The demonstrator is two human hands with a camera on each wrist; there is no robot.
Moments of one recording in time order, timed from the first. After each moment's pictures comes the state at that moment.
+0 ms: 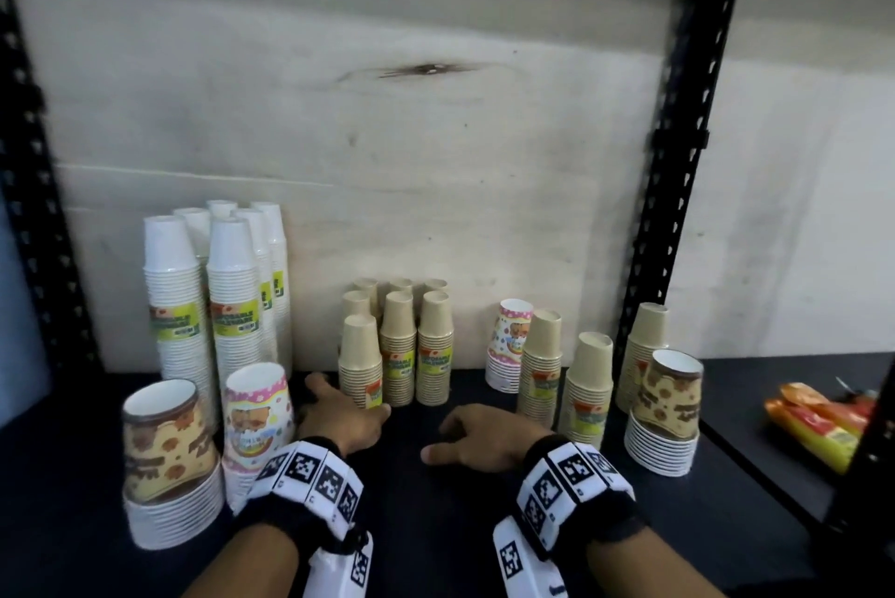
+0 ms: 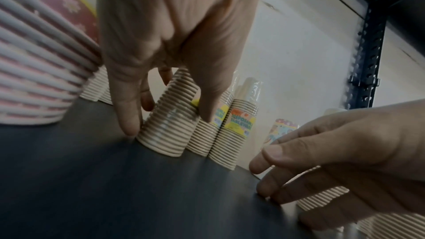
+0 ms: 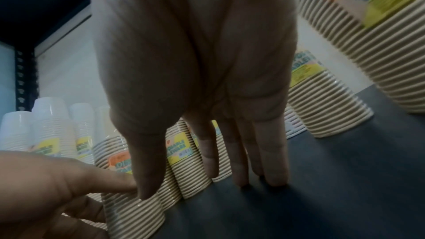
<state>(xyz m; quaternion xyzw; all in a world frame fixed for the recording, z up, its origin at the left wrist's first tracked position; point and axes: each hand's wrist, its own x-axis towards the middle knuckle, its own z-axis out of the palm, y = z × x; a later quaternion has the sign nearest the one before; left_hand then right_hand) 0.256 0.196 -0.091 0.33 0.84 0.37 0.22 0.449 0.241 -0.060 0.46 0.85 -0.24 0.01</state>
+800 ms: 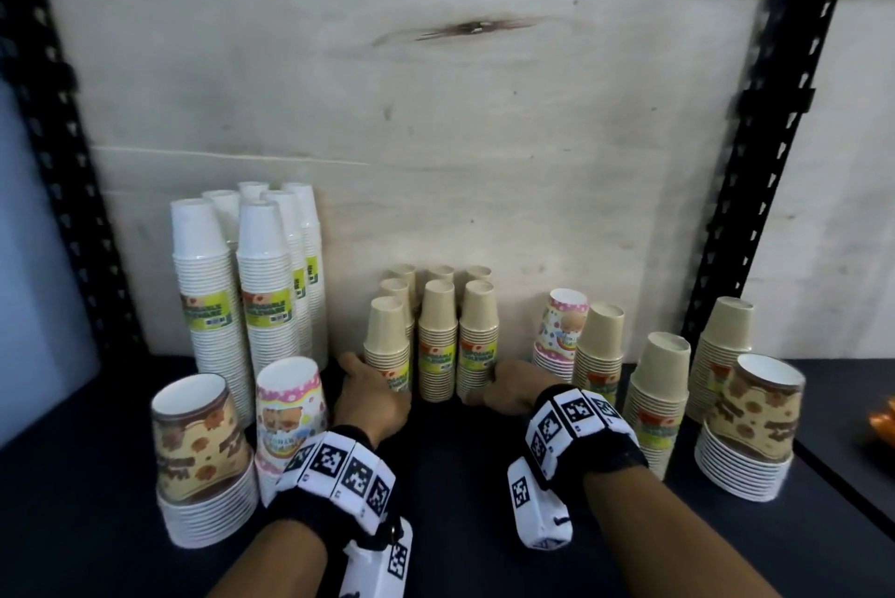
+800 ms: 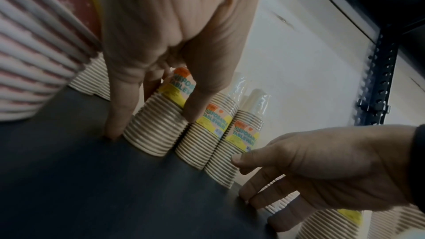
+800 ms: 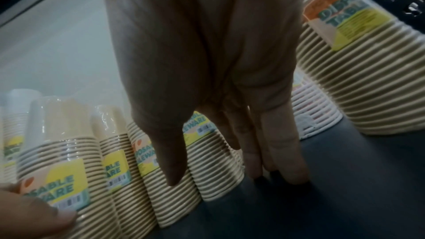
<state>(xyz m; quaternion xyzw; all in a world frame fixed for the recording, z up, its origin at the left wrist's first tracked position) 0.244 0.210 -0.087 0.35 0.81 0.42 0.20 0.408 0.286 -0.040 0.49 0.84 -0.23 0.00</state>
